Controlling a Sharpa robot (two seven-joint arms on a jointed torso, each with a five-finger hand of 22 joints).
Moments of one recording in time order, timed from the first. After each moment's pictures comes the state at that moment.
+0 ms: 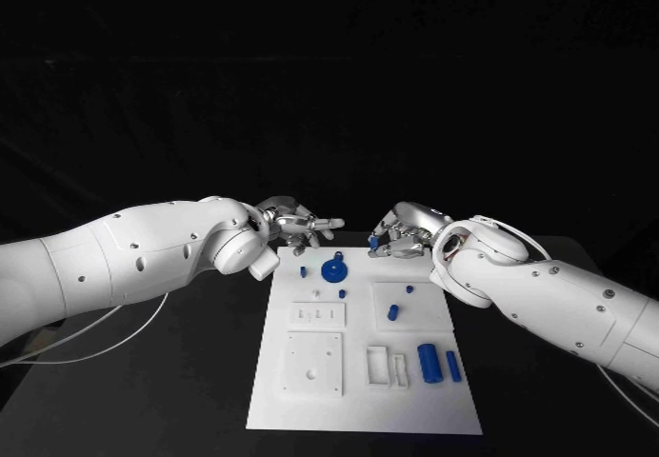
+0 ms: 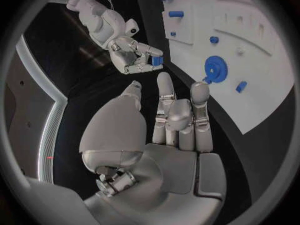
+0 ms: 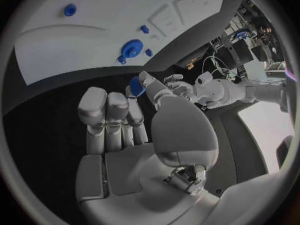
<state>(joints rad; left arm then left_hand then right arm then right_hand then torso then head) 1.47 -0.65 -0.21 1.27 -0.43 -0.13 -0.14 1.13 -0.16 0.04 0.26 0.14 1.23 0.01 0.07 0.60 1.47 -0.06 0.49 0.33 1.42 -0.13 1.25 0.83 0.08 1.15 -0.14 1.01 0.90 1.12 -0.59 0.23 1.31 -1.50 -0.19 -0.16 1.24 -0.07 0.33 -0.16 0.22 1.20 0.06 0.06 0.09 1.32 -0.02 1.19 1.29 1.45 -0.09 1.00 1.01 0.10 1.46 -0.11 0.94 1.31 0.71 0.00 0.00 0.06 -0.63</state>
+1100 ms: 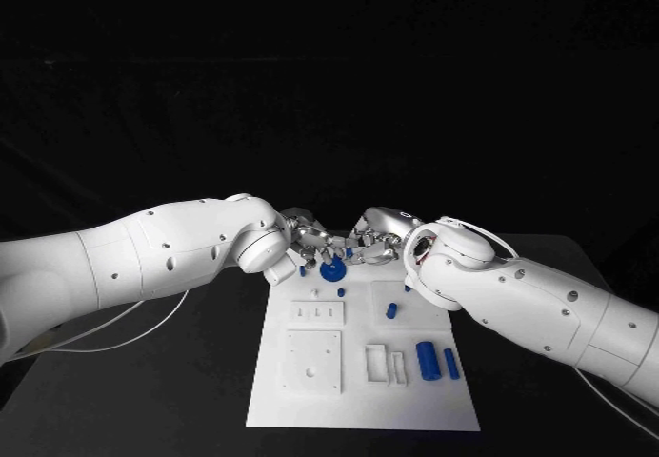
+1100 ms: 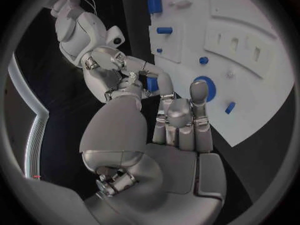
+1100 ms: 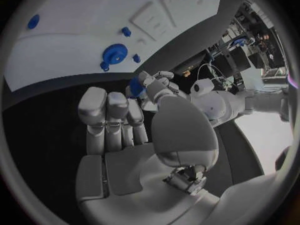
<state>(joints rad) 1.47 -0.57 -0.21 1.26 -0.49 -0.11 -0.37 1.14 -0.15 0.04 0.20 0.15 1.19 0.02 0.07 0.58 1.47 -0.06 0.47 0.33 1.42 -0.13 1.22 0.81 0.08 1.15 -0.14 0.93 0.96 1.12 -0.51 0.20 1.32 -1.57 -0.15 -0.22 1.24 -0.07 0.33 -0.16 0.22 1.20 0.07 0.06 0.09 1.32 -0.02 1.18 1.29 1.45 -0.09 0.99 1.01 0.09 1.46 -0.11 0.93 1.31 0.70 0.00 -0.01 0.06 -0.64</state>
